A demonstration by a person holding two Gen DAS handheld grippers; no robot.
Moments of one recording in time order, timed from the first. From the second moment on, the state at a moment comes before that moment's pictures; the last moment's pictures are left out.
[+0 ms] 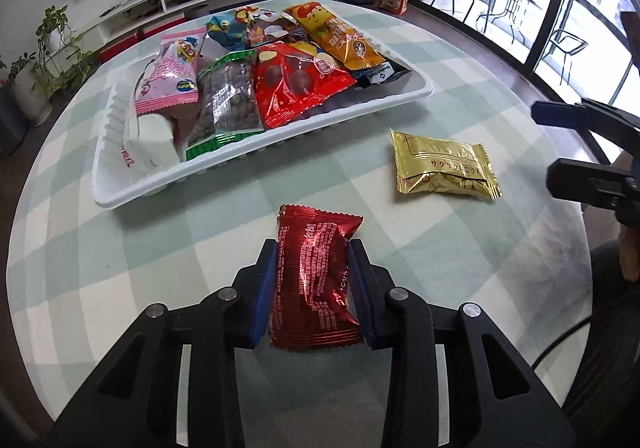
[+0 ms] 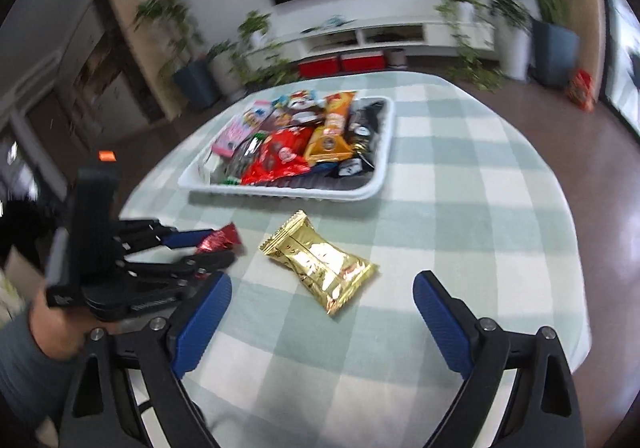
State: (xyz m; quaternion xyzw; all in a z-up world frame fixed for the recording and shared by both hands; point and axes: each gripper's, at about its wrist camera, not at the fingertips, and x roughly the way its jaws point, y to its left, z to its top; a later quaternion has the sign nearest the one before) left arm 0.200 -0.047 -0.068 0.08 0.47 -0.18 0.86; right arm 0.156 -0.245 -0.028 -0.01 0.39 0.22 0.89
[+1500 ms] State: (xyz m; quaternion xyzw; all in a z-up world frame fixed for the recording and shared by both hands) left arm 0.186 0.017 -0.030 -0.06 0.41 -0.21 0.89; right arm 0.196 -0.220 -0.019 0.03 0.41 0.29 0.87
